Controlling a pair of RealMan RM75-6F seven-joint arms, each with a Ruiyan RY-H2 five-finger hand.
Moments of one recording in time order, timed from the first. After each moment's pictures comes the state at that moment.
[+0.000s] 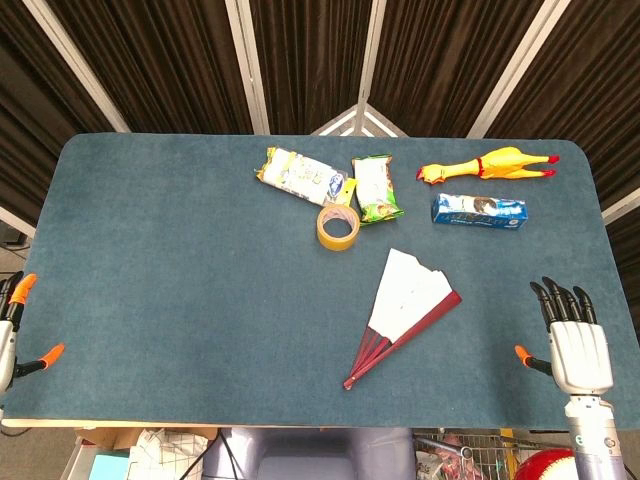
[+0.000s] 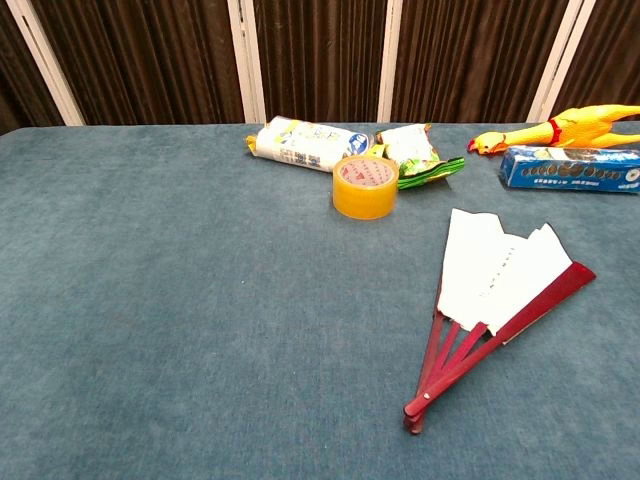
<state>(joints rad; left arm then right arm) -0.05 -1.12 -0.08 -1.74 1.39 1.52 0.12 0.10 -1.23 0.10 -1.65 -1.45 1.50 -0.23</state>
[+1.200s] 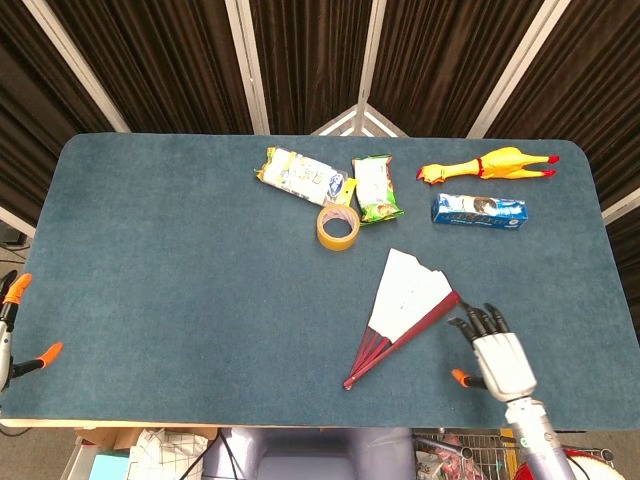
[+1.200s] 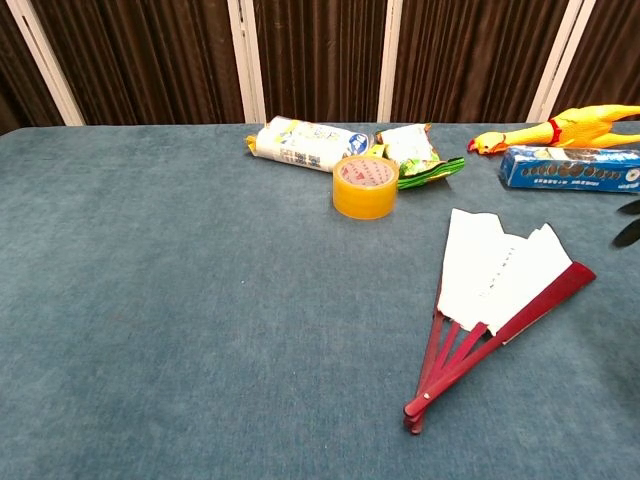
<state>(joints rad) -0.04 -1.13 -0.09 -1.73 1.39 1.54 0.08 0.18 -1.40 0.00 -1.54 -1.60 1.34 -0.17</state>
